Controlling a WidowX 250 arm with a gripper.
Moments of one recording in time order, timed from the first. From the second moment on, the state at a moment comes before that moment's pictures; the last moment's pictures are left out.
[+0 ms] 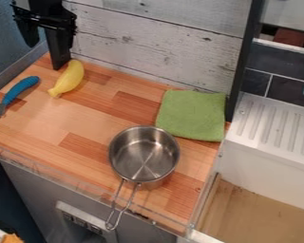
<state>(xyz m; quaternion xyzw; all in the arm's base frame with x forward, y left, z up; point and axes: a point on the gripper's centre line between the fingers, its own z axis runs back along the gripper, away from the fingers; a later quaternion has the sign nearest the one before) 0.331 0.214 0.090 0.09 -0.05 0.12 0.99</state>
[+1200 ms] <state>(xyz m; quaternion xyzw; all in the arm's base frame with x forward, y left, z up) 0.352 0.040 0.060 0.04 -0.05 -0.10 0.99</state>
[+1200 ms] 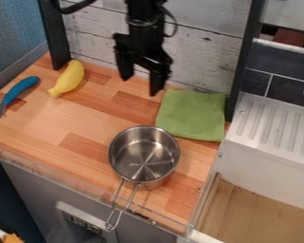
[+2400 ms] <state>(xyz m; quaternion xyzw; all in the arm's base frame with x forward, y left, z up) 0.373 -0.028 0.007 0.04 -0.05 -0.23 0.97</state>
